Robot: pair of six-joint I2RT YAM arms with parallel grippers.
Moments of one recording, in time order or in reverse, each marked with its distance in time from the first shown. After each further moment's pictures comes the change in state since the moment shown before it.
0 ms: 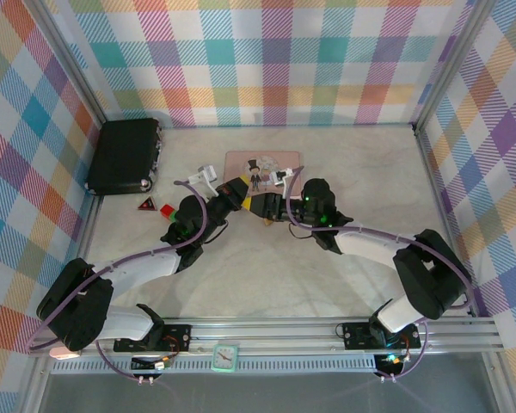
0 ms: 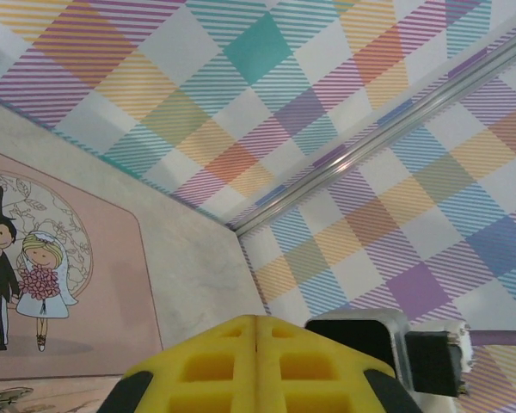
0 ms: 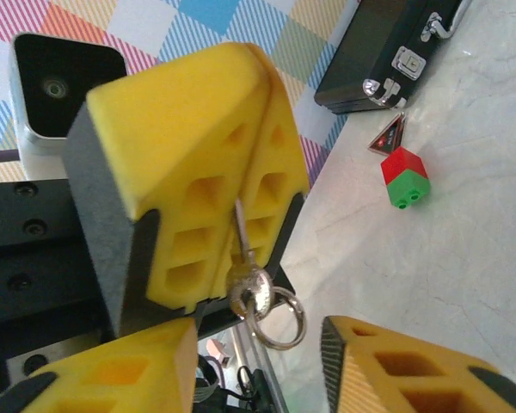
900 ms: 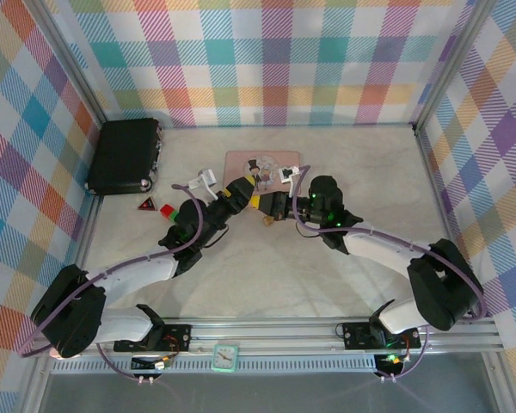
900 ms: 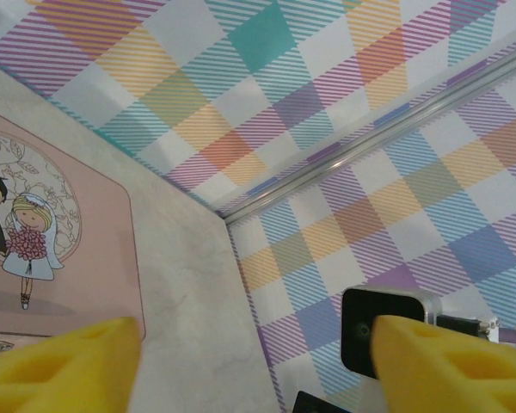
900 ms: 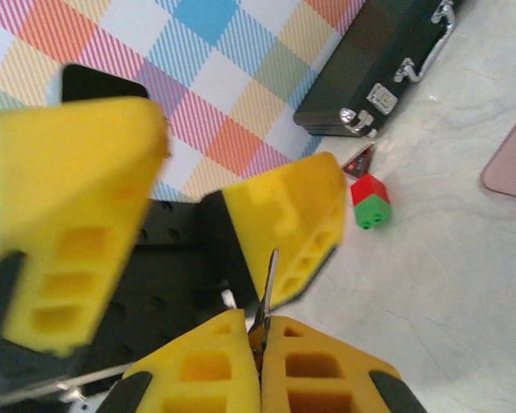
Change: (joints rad) left arm -0.023 -0.069 -0.008 -0.087 -0.013 -0.089; right arm -0.033 -0.110 0.000 -0.167 0.025 -0.201
